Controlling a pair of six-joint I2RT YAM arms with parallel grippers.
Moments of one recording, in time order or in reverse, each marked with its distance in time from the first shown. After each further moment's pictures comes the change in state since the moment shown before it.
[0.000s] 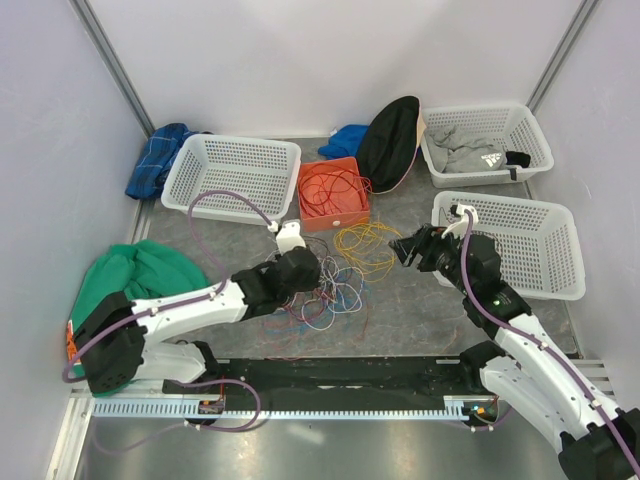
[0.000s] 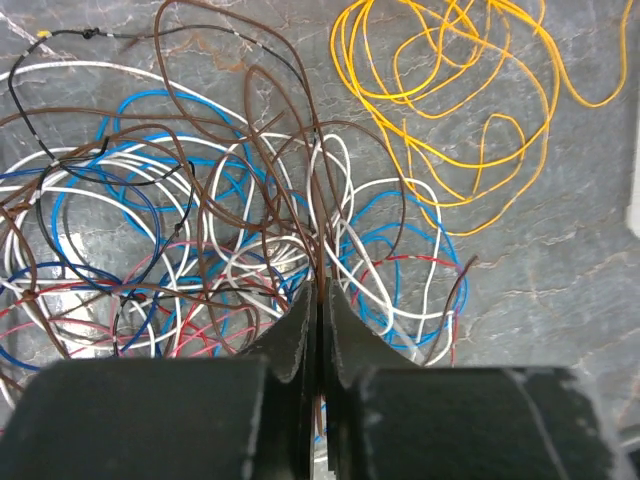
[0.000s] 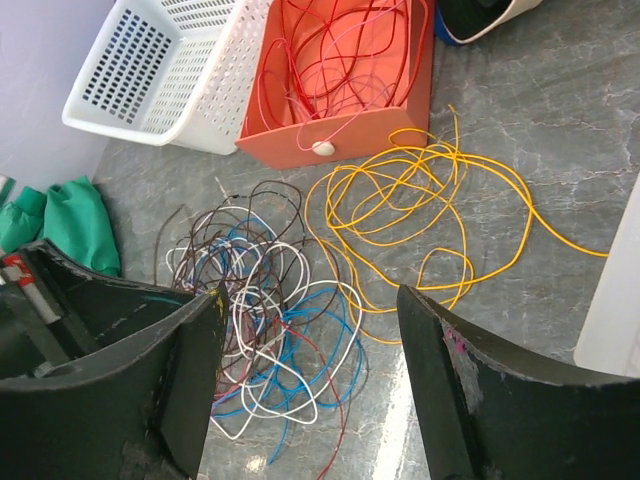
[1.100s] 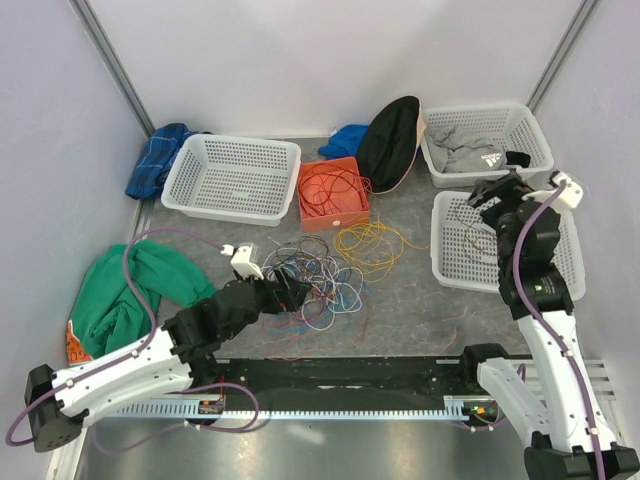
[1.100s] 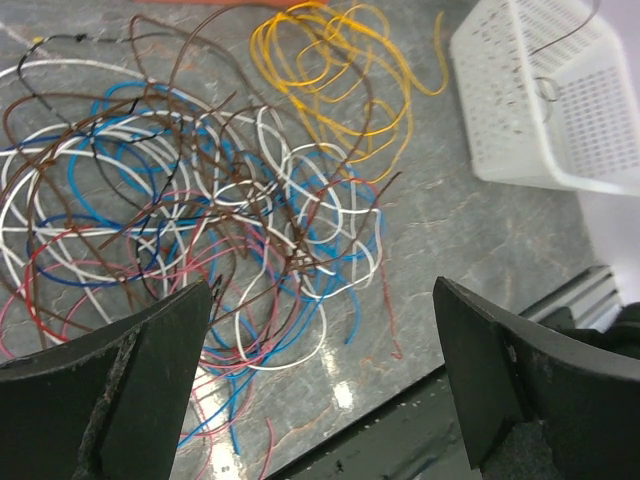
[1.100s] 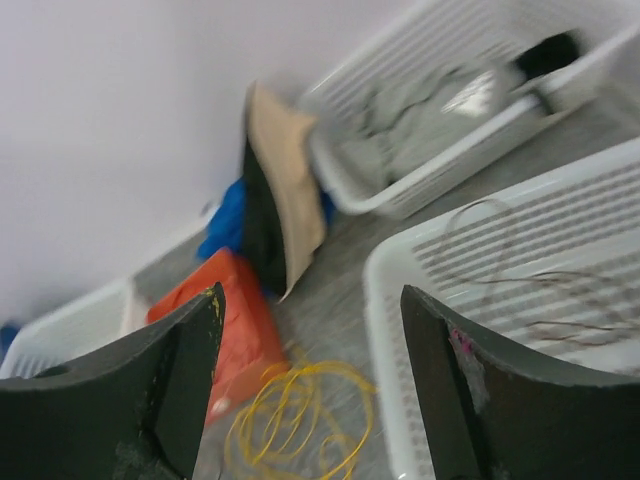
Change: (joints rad) left arm -0.034 -0.692 -0.301 -0.046 0.086 0.048; right arm -0.329 0.046 0.397 -0.237 0.477 0.023
